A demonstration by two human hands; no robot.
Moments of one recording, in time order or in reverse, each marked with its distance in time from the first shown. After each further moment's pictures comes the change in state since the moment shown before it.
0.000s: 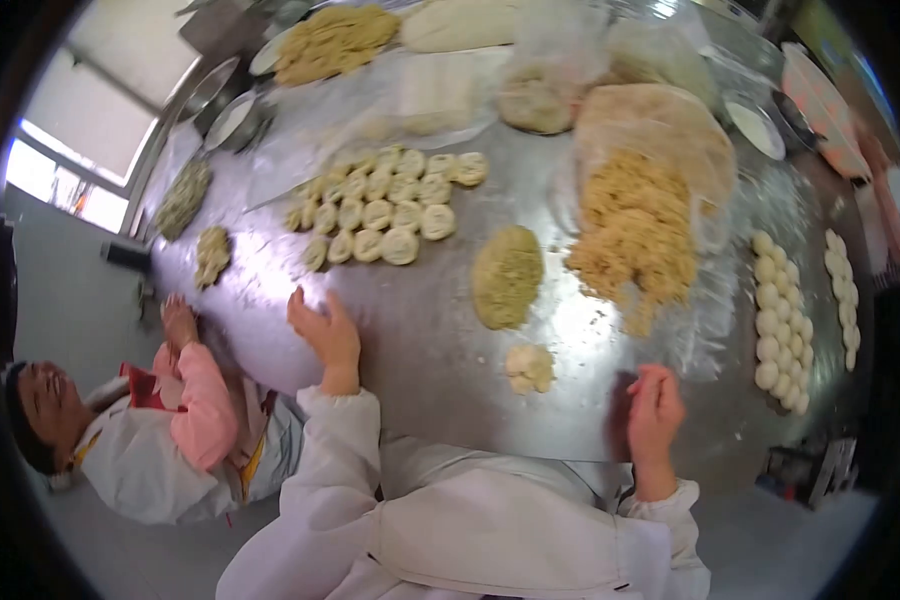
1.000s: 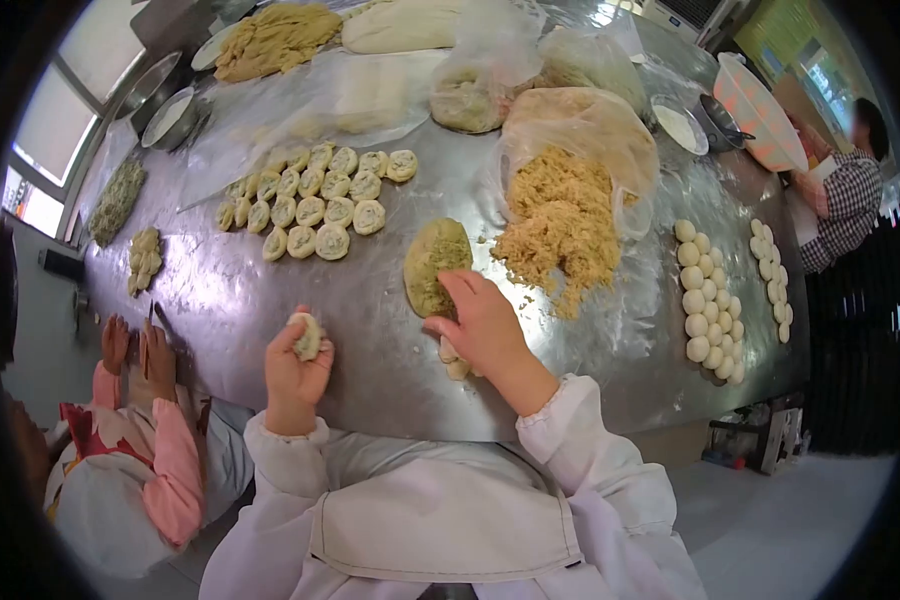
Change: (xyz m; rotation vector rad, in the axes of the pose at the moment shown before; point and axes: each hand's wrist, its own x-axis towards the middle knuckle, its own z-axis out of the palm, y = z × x) left_hand -0.039 0.019 -0.039 -1.691 -0.824 -1.025; right_hand 0.048 -0.075 0.128 -0.461 -0.418 -0.688
